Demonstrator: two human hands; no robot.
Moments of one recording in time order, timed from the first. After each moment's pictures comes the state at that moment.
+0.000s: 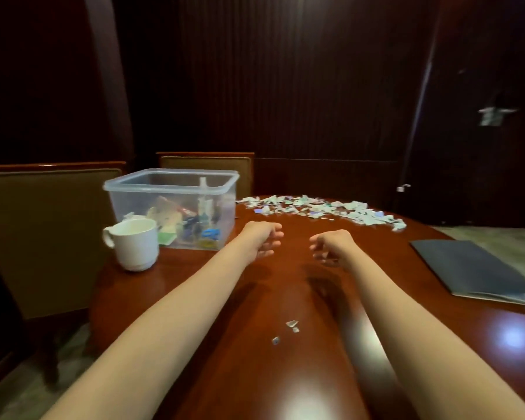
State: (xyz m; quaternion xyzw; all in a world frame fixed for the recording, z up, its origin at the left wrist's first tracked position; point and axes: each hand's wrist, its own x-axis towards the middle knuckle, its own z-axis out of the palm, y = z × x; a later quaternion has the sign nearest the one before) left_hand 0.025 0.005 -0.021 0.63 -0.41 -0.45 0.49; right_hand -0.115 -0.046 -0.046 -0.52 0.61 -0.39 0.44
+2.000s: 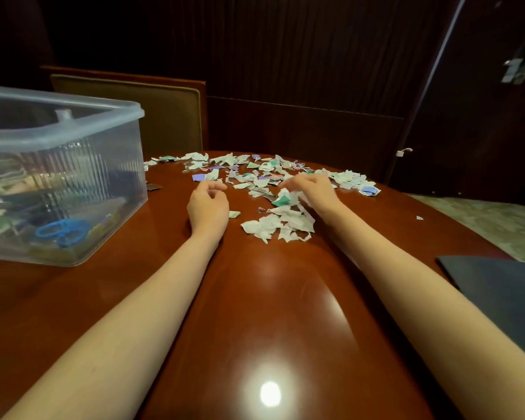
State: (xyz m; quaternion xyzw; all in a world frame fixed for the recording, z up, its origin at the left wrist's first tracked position) left_hand 0.008 -0.243 -0.111 0.69 -0.37 -0.19 0.60; right_hand -0.155 -0.313 -0.087 -0.73 0.47 -0.37 0.34
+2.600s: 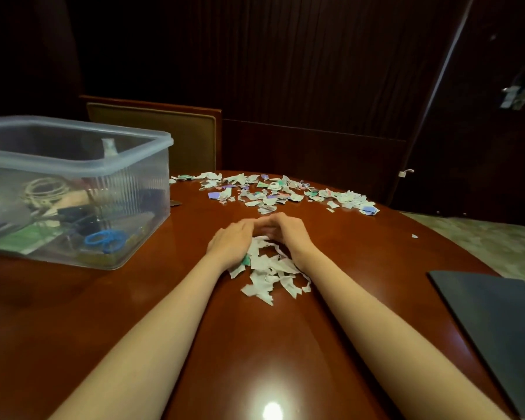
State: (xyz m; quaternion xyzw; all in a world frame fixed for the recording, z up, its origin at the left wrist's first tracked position) left_hand 0.004 -0.210 -0.108 0.72 -0.63 -0.16 0.25; right_hand -0.110 -0.249 -0.101 -0.63 0.41 -0.39 0.53
